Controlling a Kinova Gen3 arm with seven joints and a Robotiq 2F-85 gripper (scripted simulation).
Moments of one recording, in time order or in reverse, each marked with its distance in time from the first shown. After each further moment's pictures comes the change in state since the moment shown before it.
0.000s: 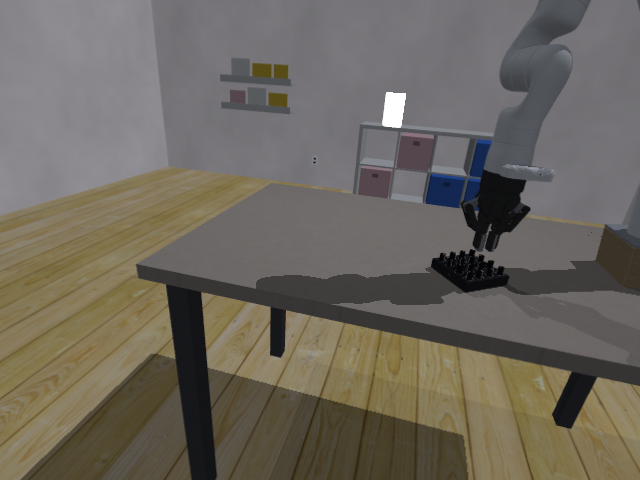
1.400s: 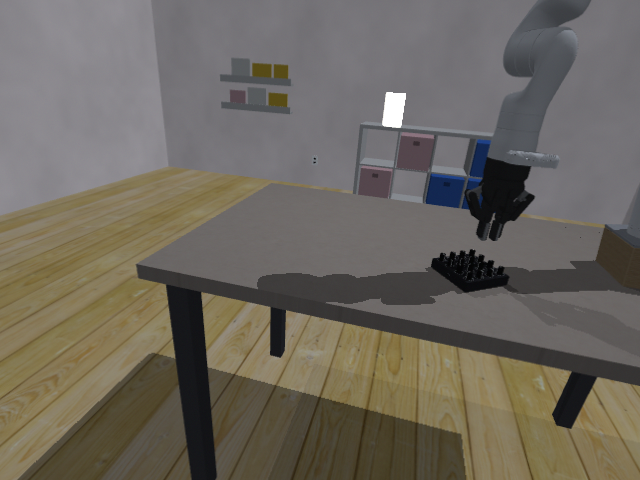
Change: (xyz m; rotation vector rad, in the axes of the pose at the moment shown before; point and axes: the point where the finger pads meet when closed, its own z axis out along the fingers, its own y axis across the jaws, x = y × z) arm -0.001 -0.002 -0.023 0.008 -0.005 -0.001
